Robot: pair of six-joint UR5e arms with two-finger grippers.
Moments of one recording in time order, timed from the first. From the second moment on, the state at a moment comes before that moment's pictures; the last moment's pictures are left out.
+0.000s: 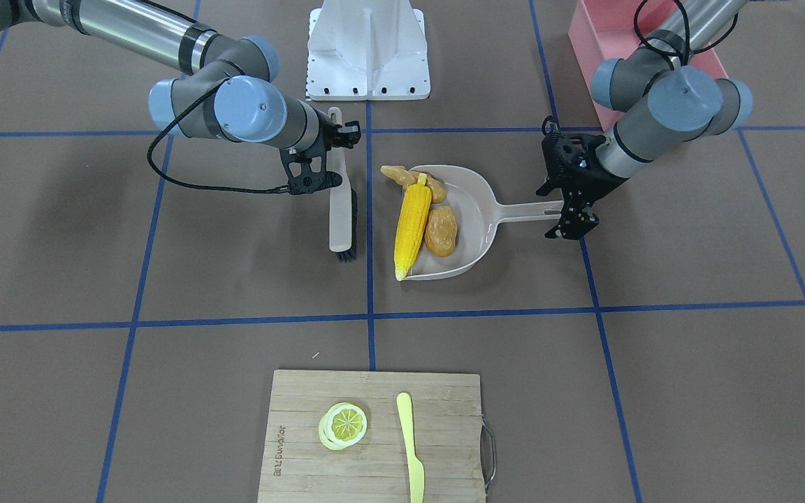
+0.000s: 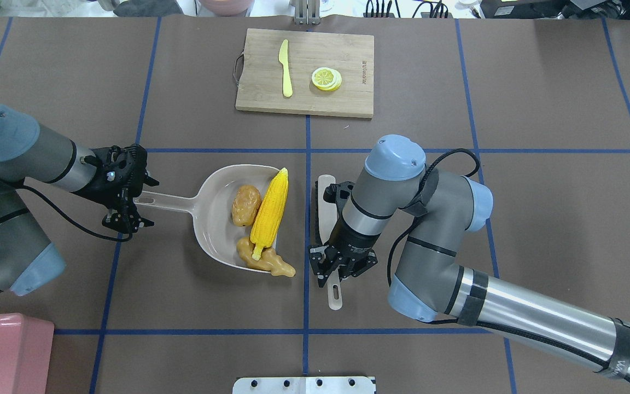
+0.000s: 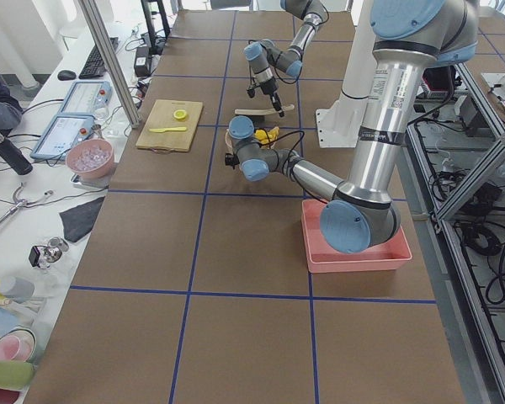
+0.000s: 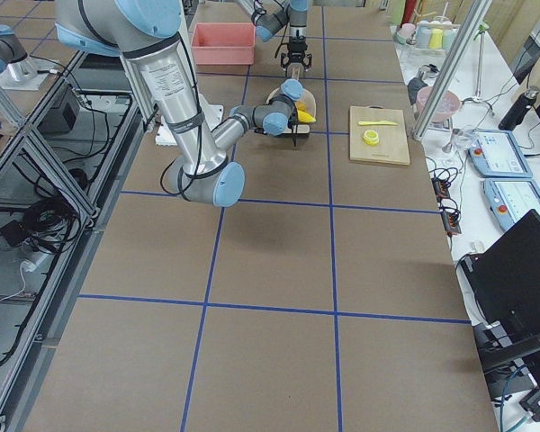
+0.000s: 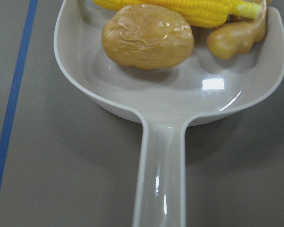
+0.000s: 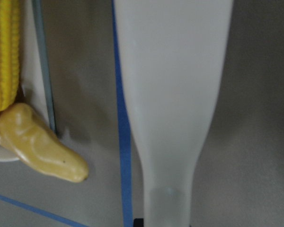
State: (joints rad) left arm -0.75 -1.79 -1.68 -2.23 -2.20 0.38; right arm 0.49 -0.94 1.48 -1.20 2.44 1.24
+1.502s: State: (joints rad) left arm -0.76 -1.78 -1.69 -2.24 -2.20 0.37; right arm 0.44 -0.73 1.33 -1.17 2.42 1.28
